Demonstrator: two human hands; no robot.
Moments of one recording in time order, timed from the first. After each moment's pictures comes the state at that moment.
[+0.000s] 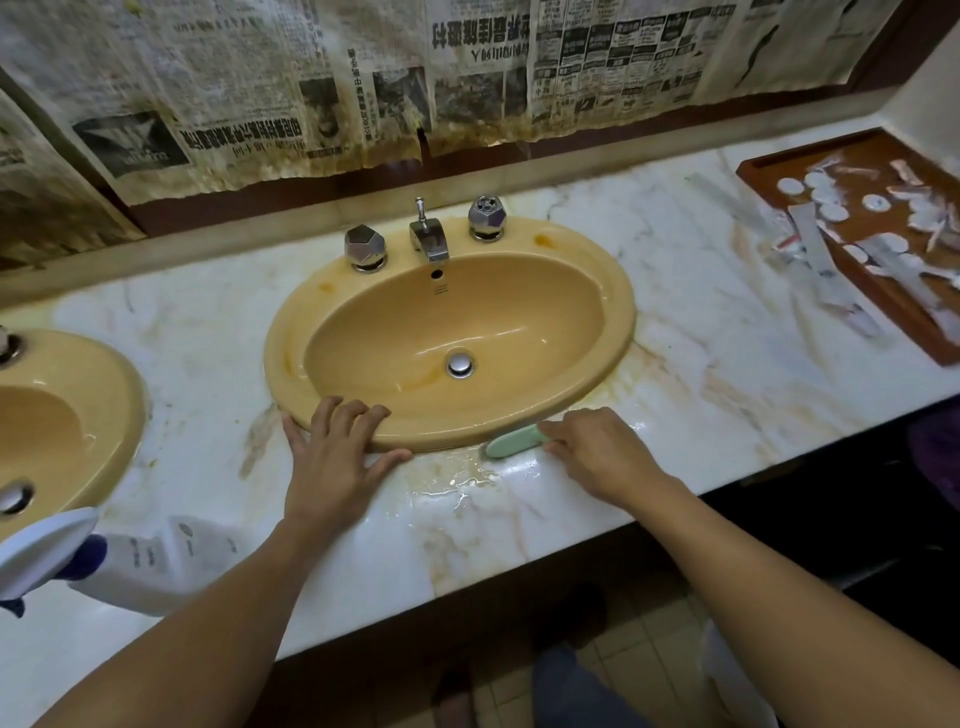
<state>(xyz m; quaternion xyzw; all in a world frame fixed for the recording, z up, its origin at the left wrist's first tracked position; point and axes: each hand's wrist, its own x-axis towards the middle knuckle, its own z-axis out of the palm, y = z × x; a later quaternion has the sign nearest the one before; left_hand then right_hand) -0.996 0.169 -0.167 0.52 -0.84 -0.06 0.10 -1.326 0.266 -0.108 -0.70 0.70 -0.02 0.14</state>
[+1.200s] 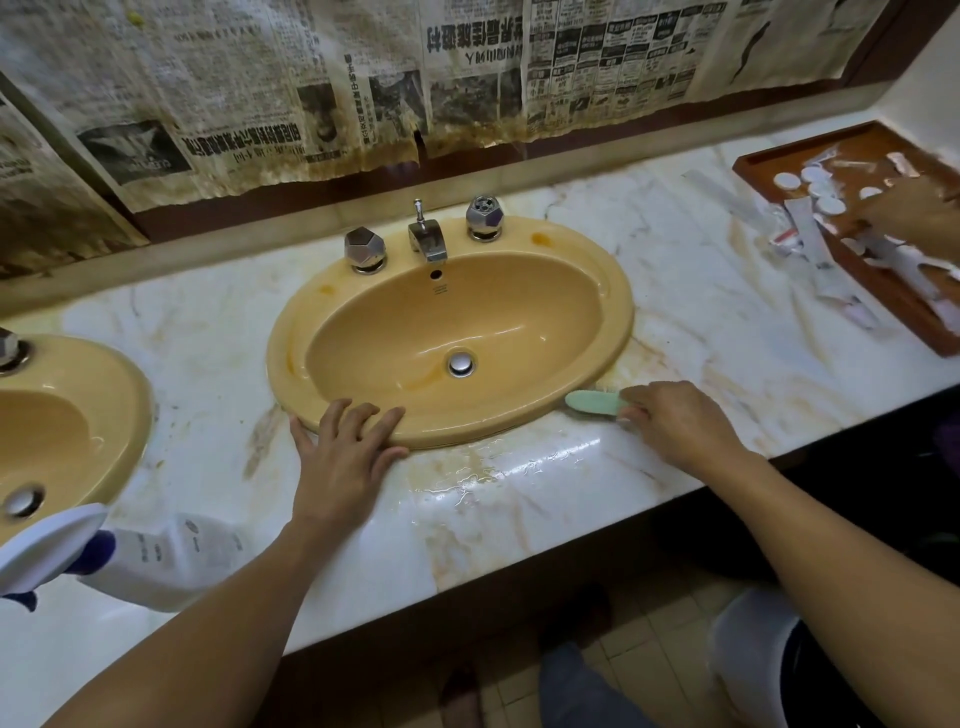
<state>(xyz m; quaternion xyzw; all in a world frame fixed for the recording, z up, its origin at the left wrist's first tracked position) -0.996 0.175 -0.171 0.50 -0.86 -0.01 0.08 -1.402 0.281 -0.095 -0.58 0.79 -0.04 0.16</state>
